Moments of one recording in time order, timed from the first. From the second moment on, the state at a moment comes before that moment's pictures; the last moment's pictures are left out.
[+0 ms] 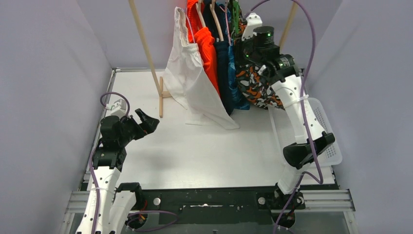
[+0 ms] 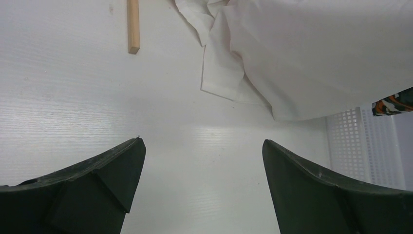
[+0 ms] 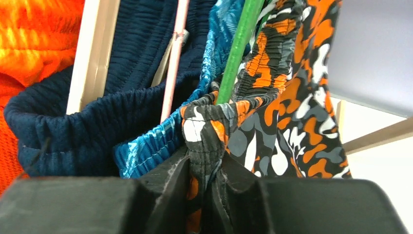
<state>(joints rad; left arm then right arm) 0.01 0.71 0.67 -0.39 0.29 -0.56 0.36 1.78 2.23 -0.81 -0.05 0.07</state>
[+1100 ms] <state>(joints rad) 0.01 0.69 0.67 -0.38 0.35 -0.64 0.28 1.55 1.94 -0.56 0.00 0.20</state>
